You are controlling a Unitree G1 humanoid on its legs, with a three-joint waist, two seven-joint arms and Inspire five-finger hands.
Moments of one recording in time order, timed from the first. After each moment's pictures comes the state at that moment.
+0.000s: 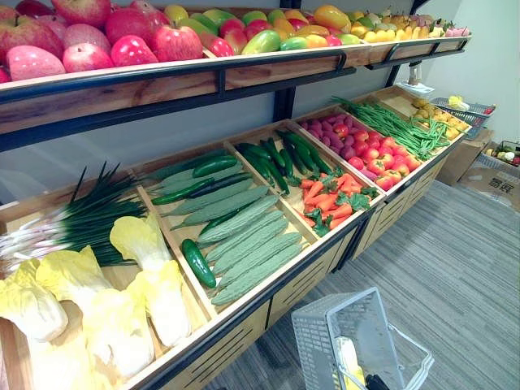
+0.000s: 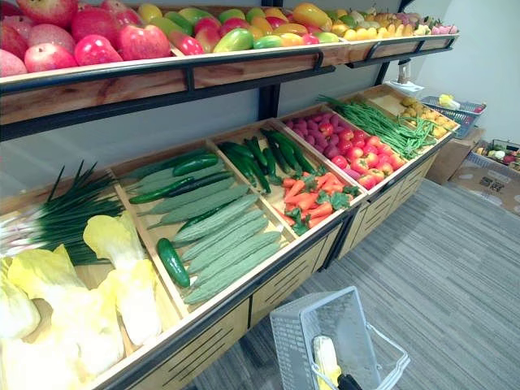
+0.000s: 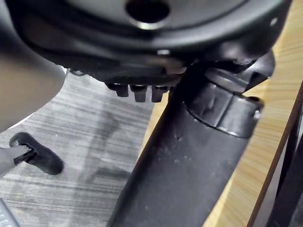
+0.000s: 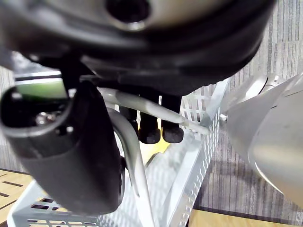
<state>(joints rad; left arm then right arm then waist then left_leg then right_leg) 0.10 0.01 0.40 1.14 -0.57 -0.08 -0.05 0.07 -0.04 -0.59 1.04 0.37 0.06 0.10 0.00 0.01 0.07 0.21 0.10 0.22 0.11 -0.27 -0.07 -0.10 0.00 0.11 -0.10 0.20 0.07</state>
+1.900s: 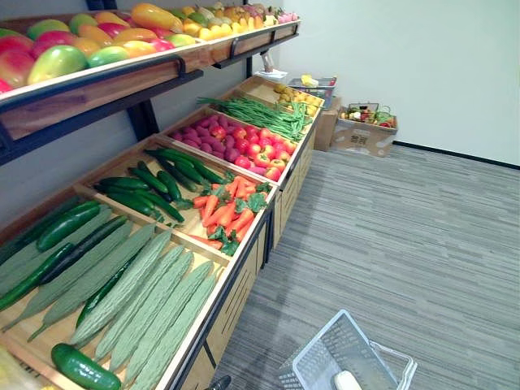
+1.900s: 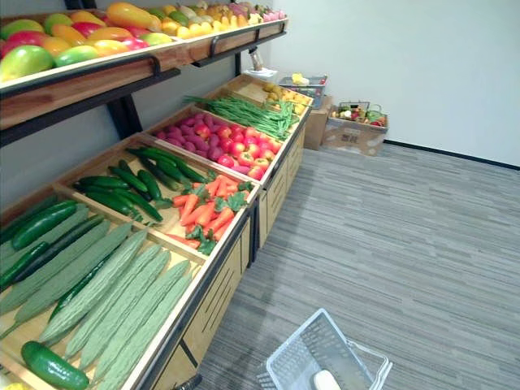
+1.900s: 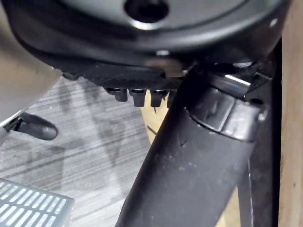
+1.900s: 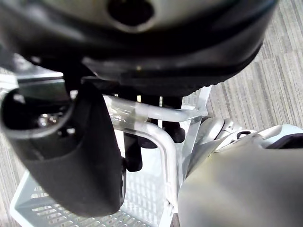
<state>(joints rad) 0.04 0.00 0.44 1.17 -0.50 -0.08 -0.09 0.14 -0.07 -0.35 1.09 0.32 0.06 0.11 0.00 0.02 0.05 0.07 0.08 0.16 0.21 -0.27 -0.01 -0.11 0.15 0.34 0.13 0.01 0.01</state>
